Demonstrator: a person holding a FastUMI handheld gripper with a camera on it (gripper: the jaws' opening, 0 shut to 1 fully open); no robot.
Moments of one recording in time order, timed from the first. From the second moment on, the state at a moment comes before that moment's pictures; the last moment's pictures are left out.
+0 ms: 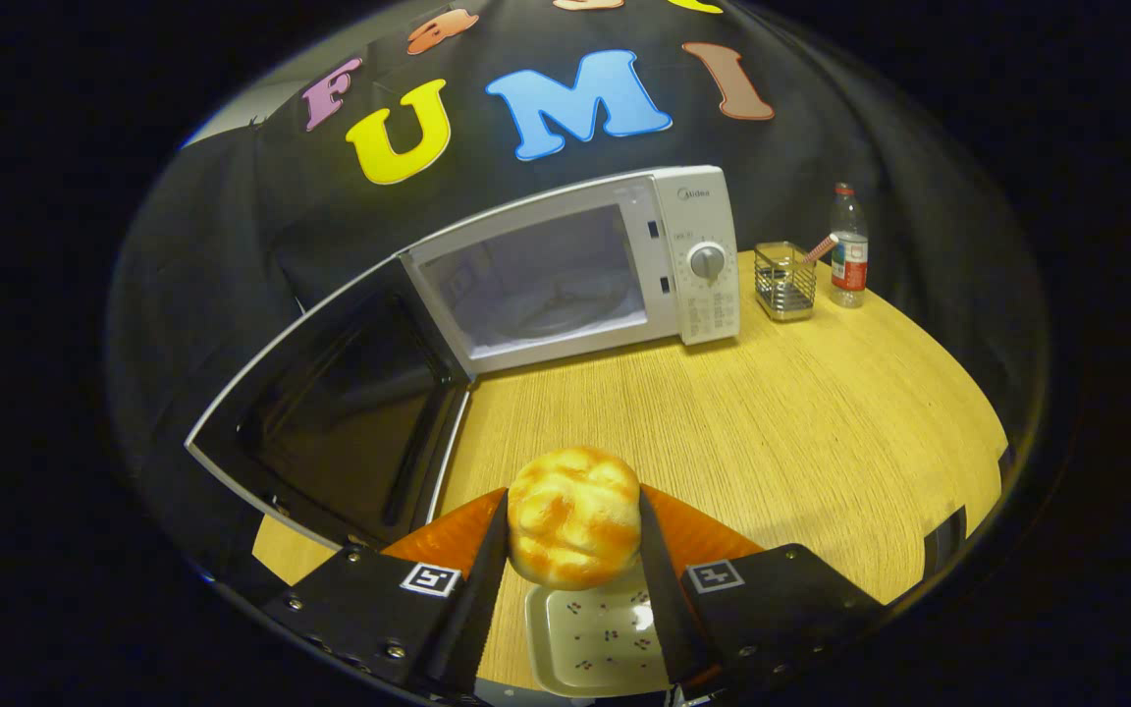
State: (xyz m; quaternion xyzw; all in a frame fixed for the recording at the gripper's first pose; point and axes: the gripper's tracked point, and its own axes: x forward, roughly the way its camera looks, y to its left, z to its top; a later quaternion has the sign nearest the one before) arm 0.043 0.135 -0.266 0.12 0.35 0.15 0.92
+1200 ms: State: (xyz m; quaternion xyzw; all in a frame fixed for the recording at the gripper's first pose) arm 0.239 0.205 -0.252 0.25 0.26 0.19 0.91
